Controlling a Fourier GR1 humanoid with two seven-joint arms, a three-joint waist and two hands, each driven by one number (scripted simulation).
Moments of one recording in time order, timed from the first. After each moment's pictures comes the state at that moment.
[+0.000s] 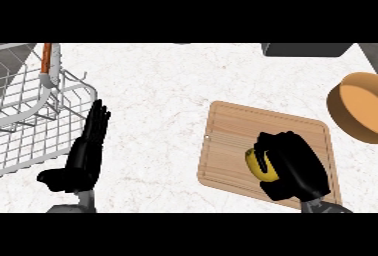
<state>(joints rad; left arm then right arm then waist) -0.01 0.07 -0.09 -1.58 0.03 0.18 -0.12 -0.06 -0.17 0.28 -1.84 1.15 0.31 0.12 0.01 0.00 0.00</state>
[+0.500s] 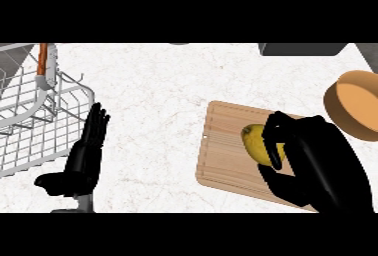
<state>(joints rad) 0.02 0.06 -0.09 -1.60 0.03 0.18 -0.11 -0.21 -0.10 0.26 -2.14 1.17 0.43 0.28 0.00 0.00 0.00</state>
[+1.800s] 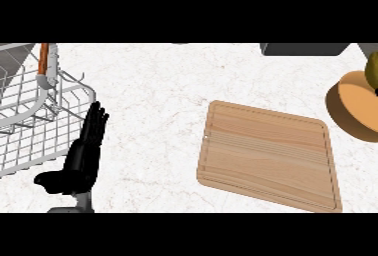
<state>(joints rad) 0.00 0.06 -0.06 -1.57 0.02 0.15 -0.13 -0.49 -0.42 -0.39 -1.75 1.02 0.37 0.16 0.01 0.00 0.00</state>
